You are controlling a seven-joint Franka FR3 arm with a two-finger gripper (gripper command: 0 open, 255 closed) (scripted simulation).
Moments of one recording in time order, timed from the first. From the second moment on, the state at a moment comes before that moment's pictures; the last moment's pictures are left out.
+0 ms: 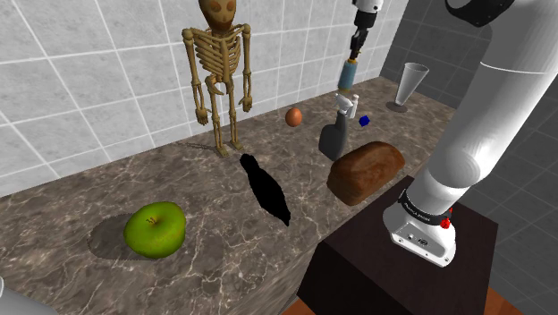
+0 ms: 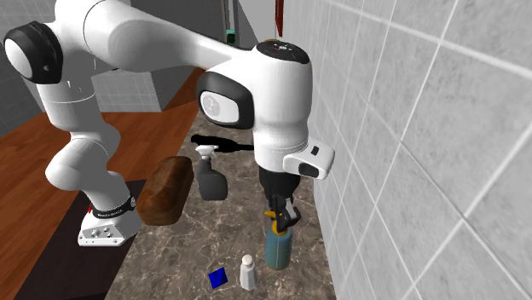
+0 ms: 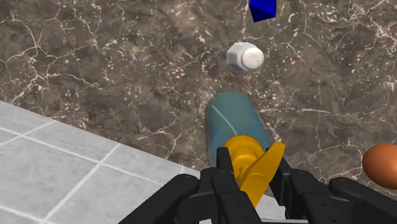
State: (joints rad) arm -0.14 0.17 -0.51 -1.70 0.08 1.86 -0.82
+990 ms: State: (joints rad) arm -0.15 0.18 -0.51 -1.48 0.09 1.66 -0.83
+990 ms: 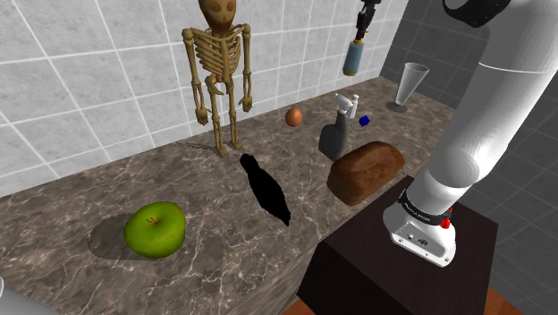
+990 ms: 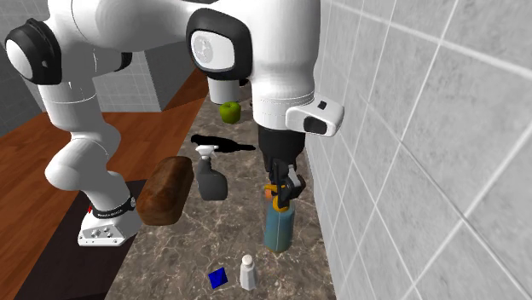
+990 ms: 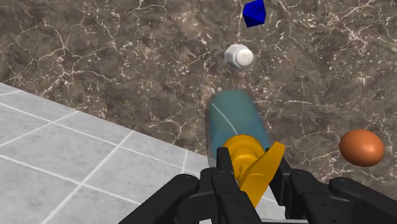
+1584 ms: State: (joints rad) arm -0.17 0.22 -0.52 -1.30 0.11 1.52 -0.83
